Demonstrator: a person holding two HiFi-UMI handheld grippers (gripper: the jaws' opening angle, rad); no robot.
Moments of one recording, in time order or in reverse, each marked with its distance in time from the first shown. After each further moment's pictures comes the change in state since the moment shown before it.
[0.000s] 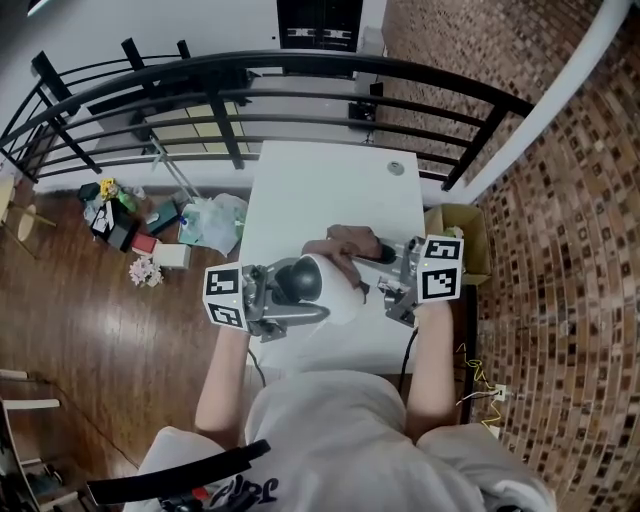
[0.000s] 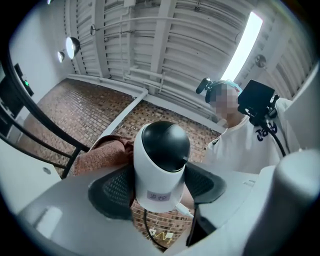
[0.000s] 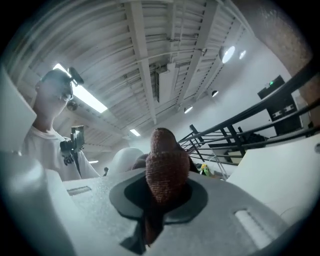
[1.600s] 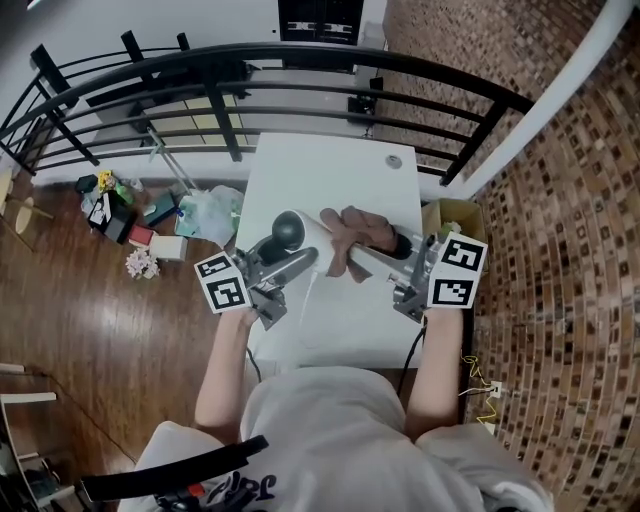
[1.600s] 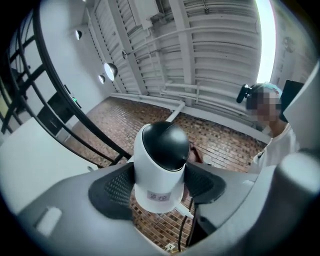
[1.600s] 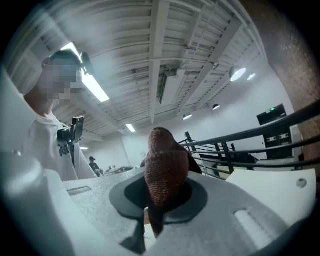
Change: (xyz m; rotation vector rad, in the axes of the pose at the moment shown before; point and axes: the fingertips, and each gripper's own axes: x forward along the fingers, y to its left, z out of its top) left arm -0.048 0.088 0.011 -0.119 -0.146 0.476; right arm -0.018 0.018 0.030 -0.187 -0.015 -0.107
